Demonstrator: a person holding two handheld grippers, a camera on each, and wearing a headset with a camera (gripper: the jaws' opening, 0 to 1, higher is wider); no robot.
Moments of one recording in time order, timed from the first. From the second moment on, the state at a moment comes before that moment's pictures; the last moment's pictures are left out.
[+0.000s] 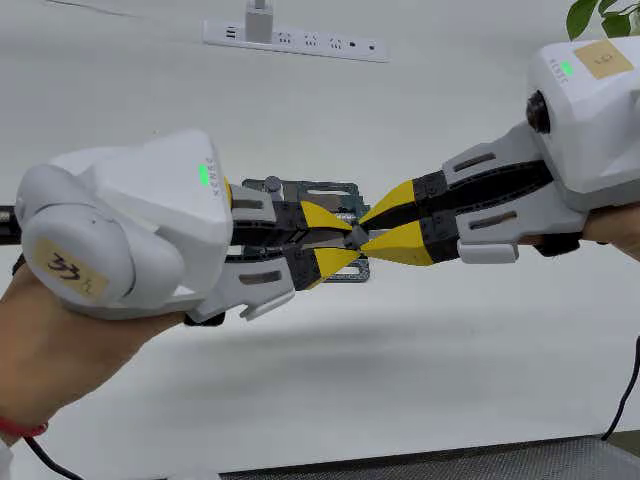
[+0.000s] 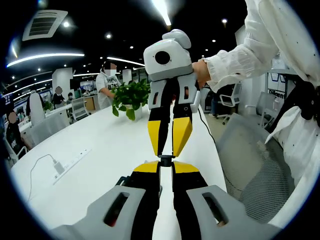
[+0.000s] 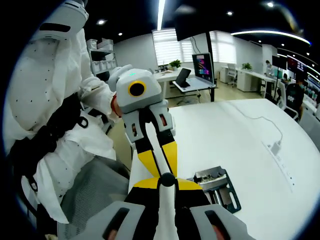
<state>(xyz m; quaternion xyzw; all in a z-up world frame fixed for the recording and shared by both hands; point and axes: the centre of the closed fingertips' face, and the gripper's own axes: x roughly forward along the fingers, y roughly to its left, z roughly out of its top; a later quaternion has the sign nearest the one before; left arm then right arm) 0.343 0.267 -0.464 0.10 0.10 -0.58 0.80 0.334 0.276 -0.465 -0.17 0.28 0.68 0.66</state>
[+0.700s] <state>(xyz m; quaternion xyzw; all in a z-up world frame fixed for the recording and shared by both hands) 0.342 0.274 -0.469 0.10 0.11 -0.57 0.81 0.334 0.280 -0.469 -0.18 0.29 0.68 0.65</state>
